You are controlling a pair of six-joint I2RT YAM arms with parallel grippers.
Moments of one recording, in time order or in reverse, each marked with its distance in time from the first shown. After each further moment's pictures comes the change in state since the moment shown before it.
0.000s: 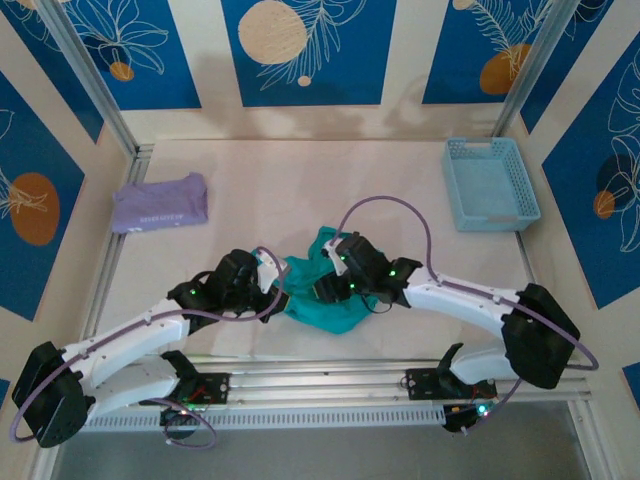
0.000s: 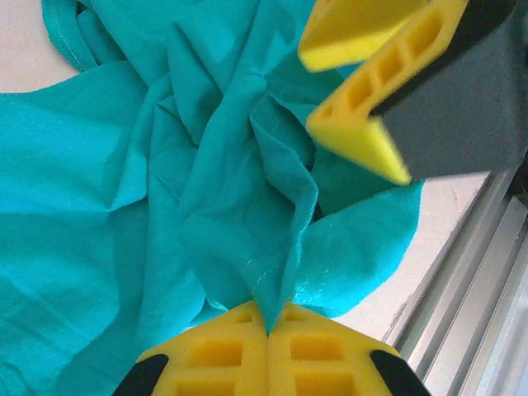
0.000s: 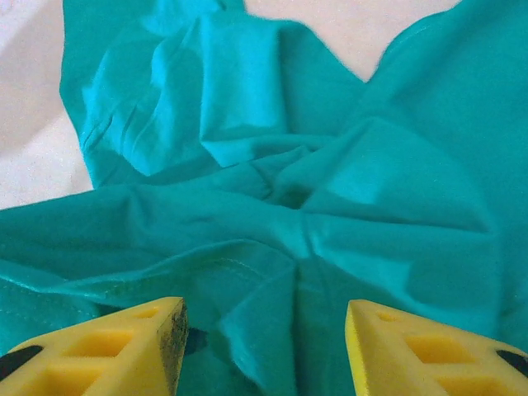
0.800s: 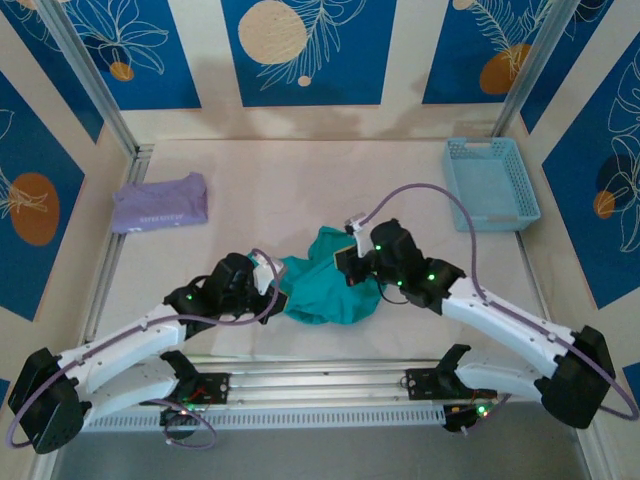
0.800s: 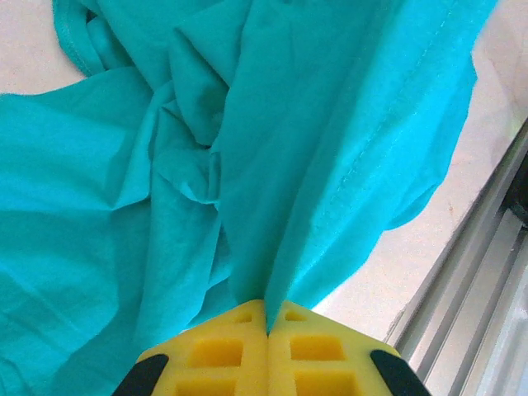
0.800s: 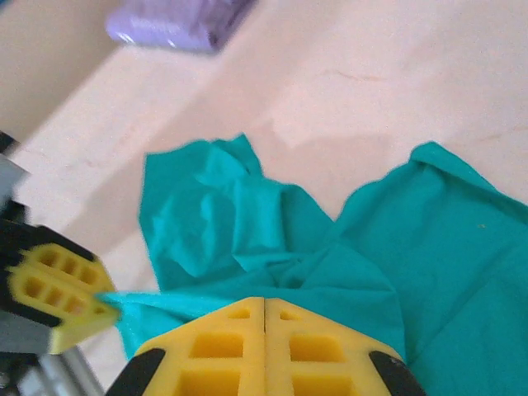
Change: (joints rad) left arm -0.002 -0.046 -0.045 0.050 -0.002 -0.034; right arm -0.110 -0.306 -0.015 0.042 -0.029 0.000
